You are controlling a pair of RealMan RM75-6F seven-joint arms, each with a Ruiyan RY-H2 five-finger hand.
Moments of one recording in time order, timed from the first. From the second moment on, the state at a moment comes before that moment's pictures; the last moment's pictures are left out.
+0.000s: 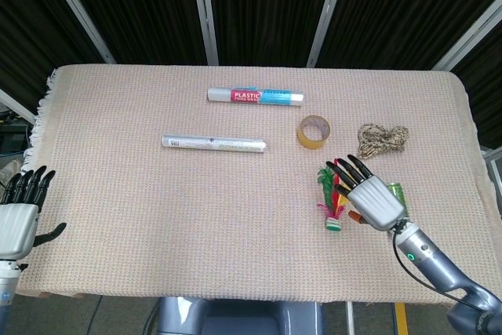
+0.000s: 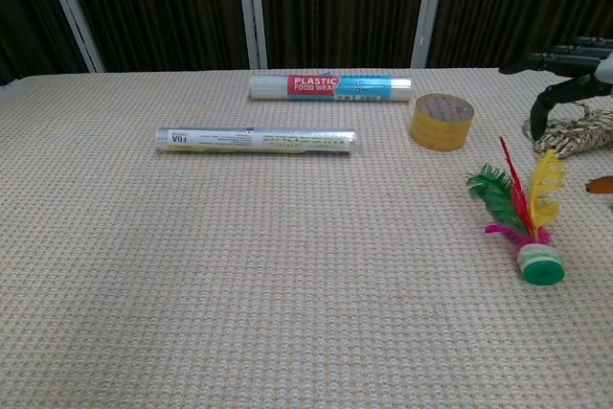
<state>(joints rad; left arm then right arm) -0.12 -1.21 -0.05 -1.55 1.47 1.46 0.19 0.50 -1.25 0.08 -1.37 -1.81 1.16 -0.02</state>
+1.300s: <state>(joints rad) -0.15 -1.27 -0.06 -1.57 1.36 1.38 0.31 0.78 -1.52 -0.10 -0.73 -1.85 0.90 0.25</state>
